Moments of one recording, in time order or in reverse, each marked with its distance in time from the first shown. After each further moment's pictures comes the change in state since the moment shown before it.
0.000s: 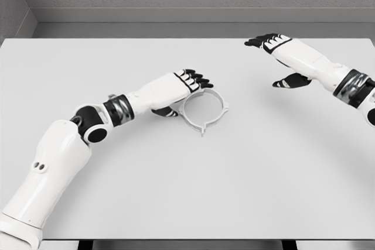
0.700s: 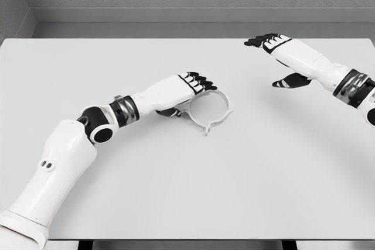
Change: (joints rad) left arm -0.012 -0.031 -0.007 0.046 -0.007 0.000 0.001; right arm 0.002 0.000 0.000 -0.001 -0.001 0.000 0.000
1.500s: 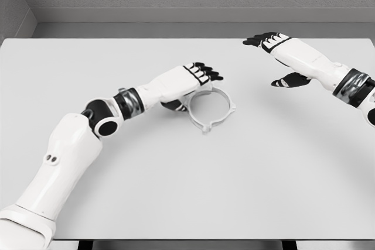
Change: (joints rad) left arm -0.034 -0.032 0.024 0.006 0.002 -0.001 -0.002; right arm 0.000 -0.005 -0.003 -0.021 -0.001 0.000 0.000
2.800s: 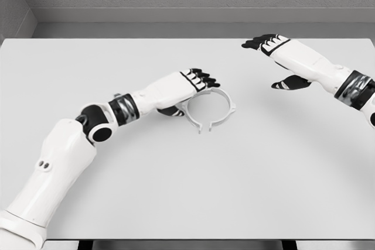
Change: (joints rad) left arm 0.037 0.043 -0.034 -0.057 0.024 0.000 0.000; right arm 0.015 -0.024 0.001 -0.045 -0.001 0.000 -0.001
